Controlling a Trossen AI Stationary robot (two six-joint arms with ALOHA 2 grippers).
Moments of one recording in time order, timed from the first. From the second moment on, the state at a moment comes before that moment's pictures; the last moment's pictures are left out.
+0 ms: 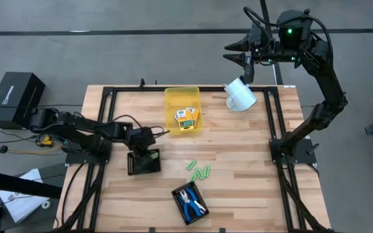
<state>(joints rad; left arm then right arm) 0.01 1.24 0.55 -0.37 0.25 -0.58 -0.51 1.56 2.36 -1.07 -0.24 -0.30</state>
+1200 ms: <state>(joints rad) 0.15 1.26 0.95 -0.21 0.28 -0.66 -0.51 1.56 2.36 -1.48 0.03 -0.20</state>
